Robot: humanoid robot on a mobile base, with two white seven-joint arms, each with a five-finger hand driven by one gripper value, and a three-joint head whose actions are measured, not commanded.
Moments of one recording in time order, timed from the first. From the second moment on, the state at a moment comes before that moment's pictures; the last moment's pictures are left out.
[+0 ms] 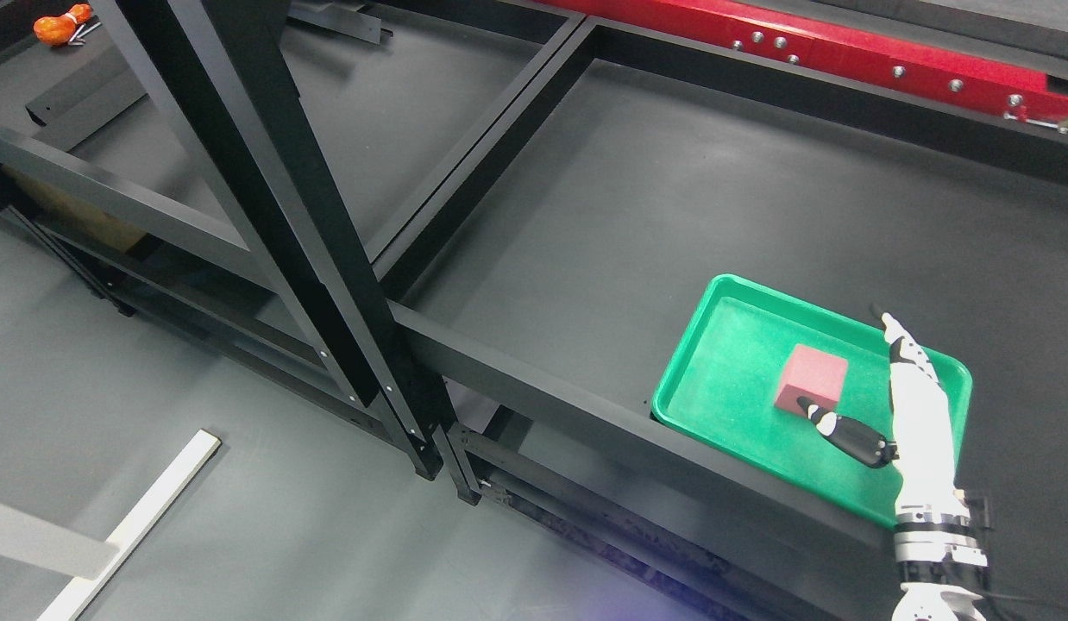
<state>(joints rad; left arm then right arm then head) 0.00 0.00 0.06 -0.08 0.00 -0.10 -0.08 0.23 -0.05 -0.03 -1.72 0.76 -0.16 -0.15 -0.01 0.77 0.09</state>
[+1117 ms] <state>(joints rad) 0.00 0.00 0.06 -0.08 0.00 -0.10 -0.08 0.28 -0.12 0.00 -1.72 0.89 -0.10 0.04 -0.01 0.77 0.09</state>
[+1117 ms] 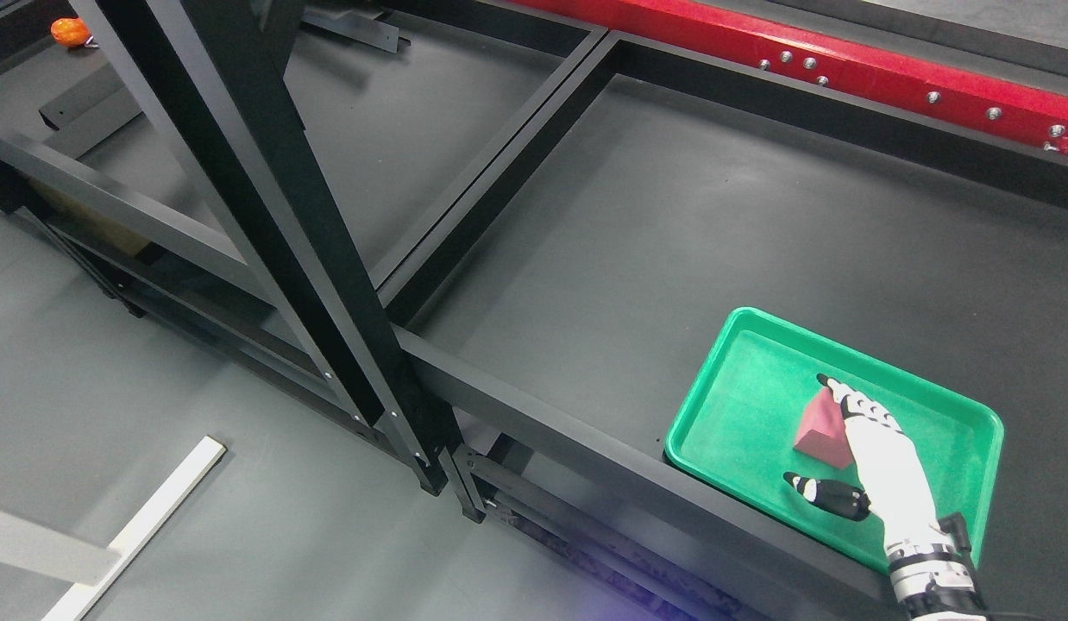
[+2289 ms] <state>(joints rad) 0.00 0.00 0.06 -0.08 0.00 -0.10 -0.08 0.20 -0.15 0.02 -1.61 0.91 -0.10 0.04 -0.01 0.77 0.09</state>
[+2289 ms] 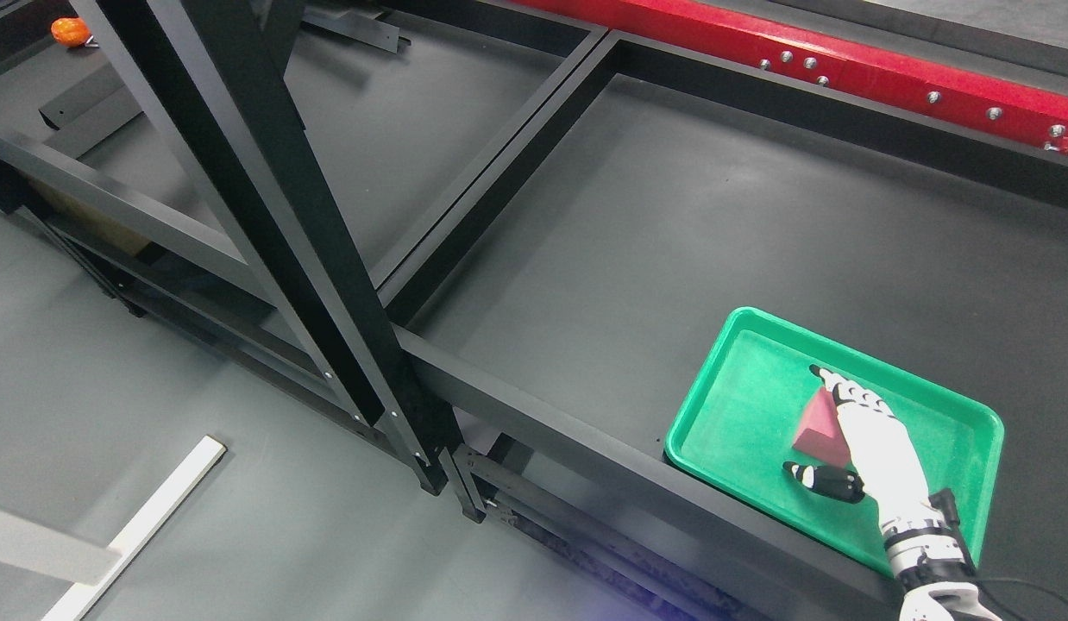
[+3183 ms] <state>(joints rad) 0.00 0.00 0.06 -0.08 0.00 -0.10 -0.08 0.17 -0.15 0.01 -1.56 0.90 -0.06 0.03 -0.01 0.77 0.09</state>
